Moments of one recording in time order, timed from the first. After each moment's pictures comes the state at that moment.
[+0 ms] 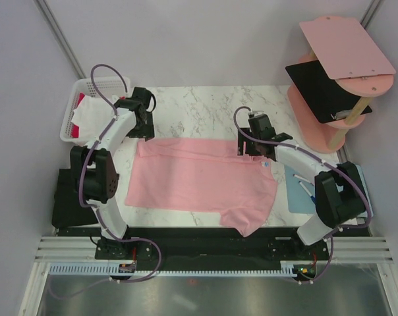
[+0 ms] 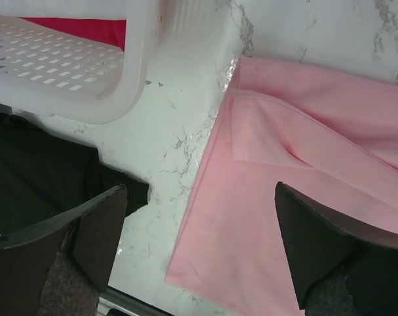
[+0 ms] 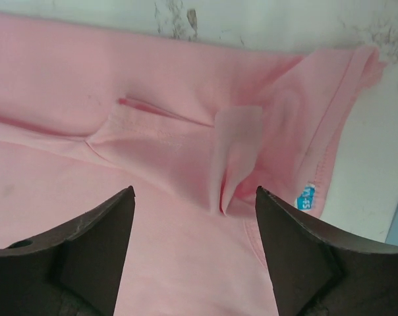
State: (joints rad) left arm -0.18 1.84 1.58 -0.95 -0.44 -0.30; right arm 0.41 1.57 1.01 -0.34 0.11 0.35
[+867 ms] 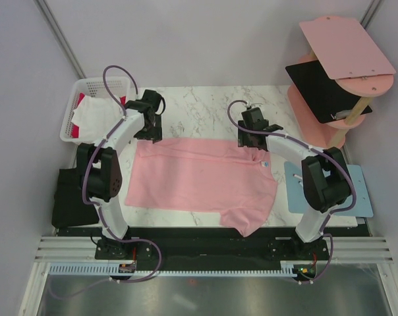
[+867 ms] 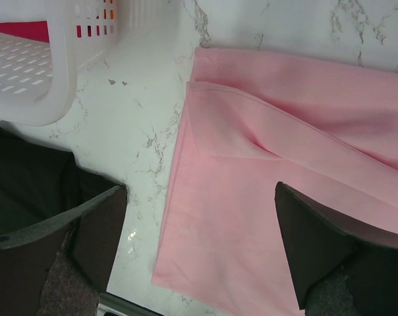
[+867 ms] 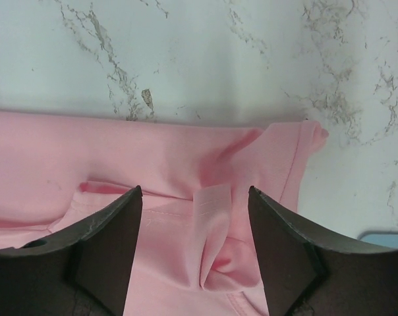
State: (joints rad) left arm -0.26 1.88 1.58 -0.94 -0.44 -0.31; right arm 0.41 1.76 1.21 -0.33 0.31 0.32
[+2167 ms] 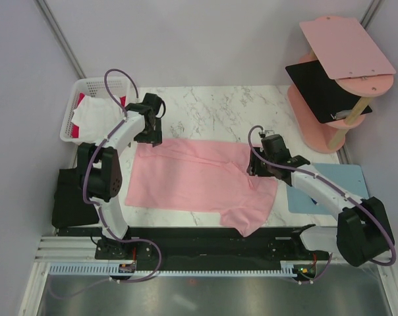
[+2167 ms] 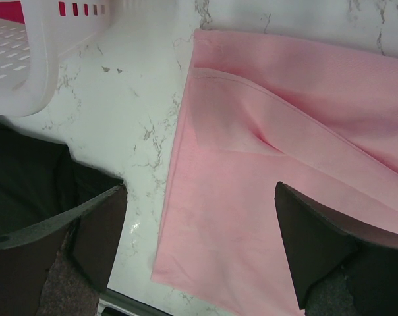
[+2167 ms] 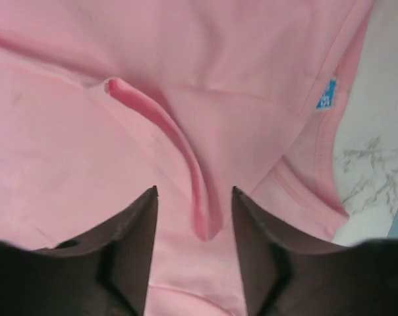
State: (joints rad) left arm -0.26 1.88 1.54 -0.93 -0.44 -0.31; right arm 0.41 1.28 0.78 -0.36 0.02 0.41
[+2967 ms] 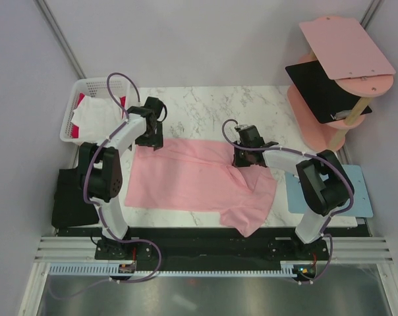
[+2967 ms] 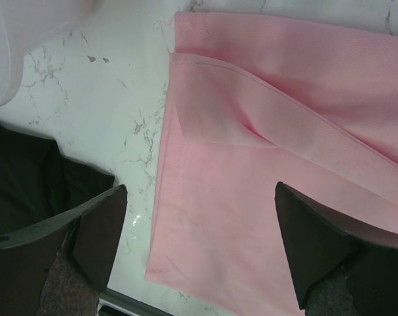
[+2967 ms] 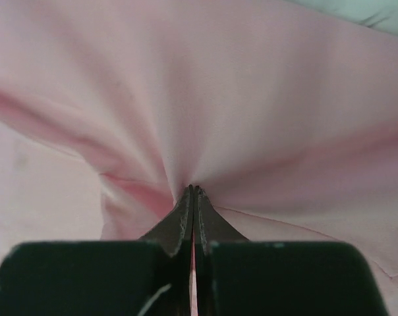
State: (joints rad) left arm -0.27 1.88 1.49 -0.91 -0.43 -0.32; right arm 0.45 1.75 0.98 -0.16 -0.06 0.37
